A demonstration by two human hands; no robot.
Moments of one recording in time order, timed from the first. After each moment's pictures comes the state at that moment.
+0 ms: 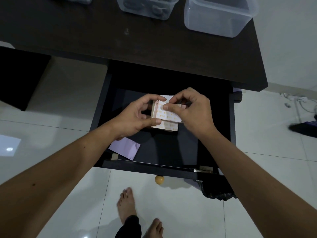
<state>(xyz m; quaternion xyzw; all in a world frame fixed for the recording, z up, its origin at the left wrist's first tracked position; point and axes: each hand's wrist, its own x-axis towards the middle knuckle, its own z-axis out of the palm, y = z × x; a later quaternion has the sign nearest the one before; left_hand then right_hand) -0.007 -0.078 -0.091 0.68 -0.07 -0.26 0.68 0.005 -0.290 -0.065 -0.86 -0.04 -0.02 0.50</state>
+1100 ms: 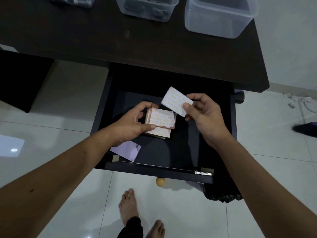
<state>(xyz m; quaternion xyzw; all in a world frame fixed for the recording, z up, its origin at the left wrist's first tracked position) -0.015 -0.071 -0.103 0.70 0.00 -0.30 0.65 -0.003 -0.322 -0.075 -0.76 0.06 0.07 0.64</state>
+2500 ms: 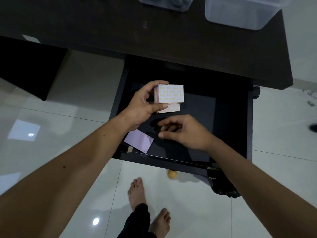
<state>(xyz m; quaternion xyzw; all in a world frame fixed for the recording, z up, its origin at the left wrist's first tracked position) 0.005 -0.070 -0.109 0.65 0.01 -0.15 0.75 -0.029 -0.267 -0.092 -0.81 -0.09 0.32 0.48</state>
